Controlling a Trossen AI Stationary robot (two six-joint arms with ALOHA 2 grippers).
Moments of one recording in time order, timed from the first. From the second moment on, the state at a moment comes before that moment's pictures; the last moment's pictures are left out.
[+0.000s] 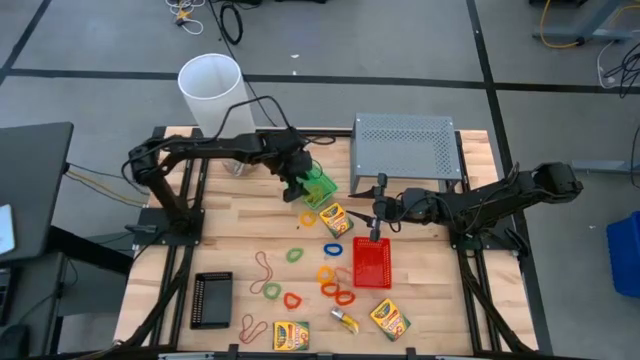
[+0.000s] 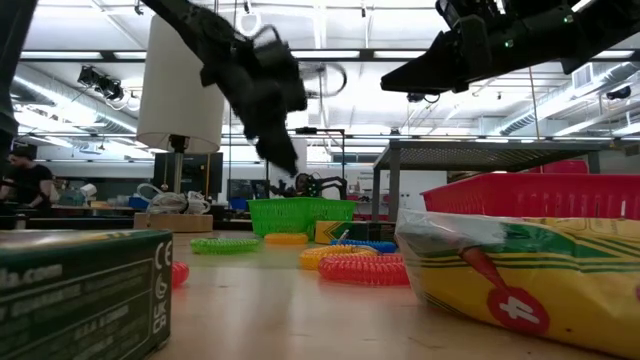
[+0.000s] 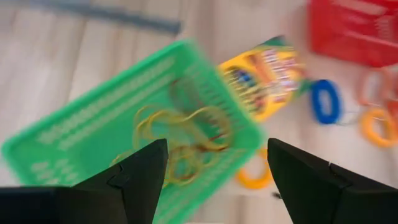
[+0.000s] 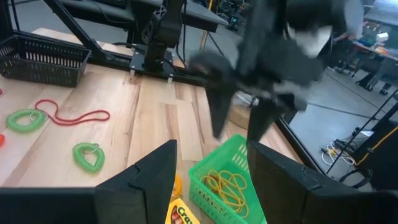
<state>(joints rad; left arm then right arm) 0.39 1.64 1.13 -0.43 0.32 0.20 0.10 1.25 0.52 0.52 0.29 -0.24</state>
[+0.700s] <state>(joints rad) -0.12 1.16 0.76 -0.14 -0.05 0.01 0.10 1.25 0.52 0.47 0.28 -0.23</state>
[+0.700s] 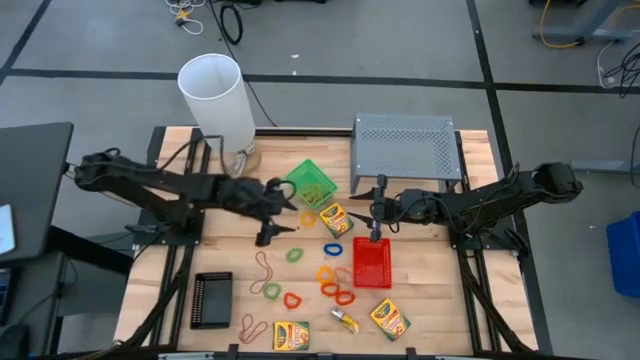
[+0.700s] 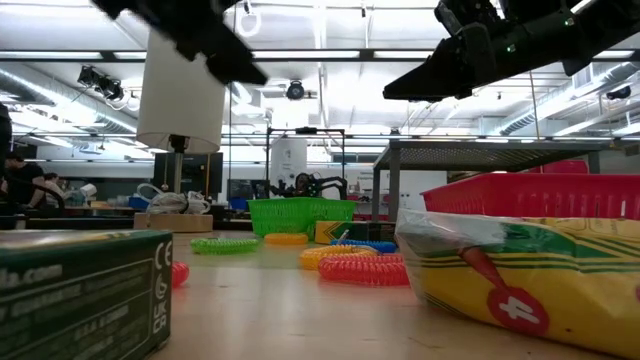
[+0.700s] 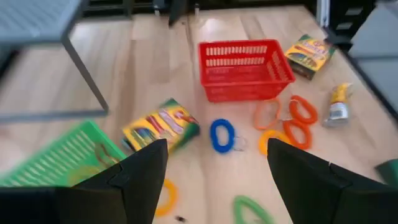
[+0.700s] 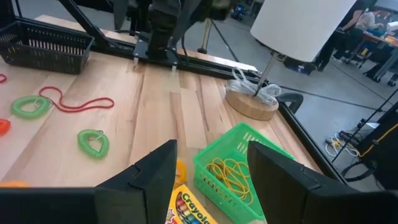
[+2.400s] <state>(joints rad) -0.43 1.48 0.57 -0.26 -0.04 0.15 0.09 1.25 0.52 0.47 0.29 -0.24</state>
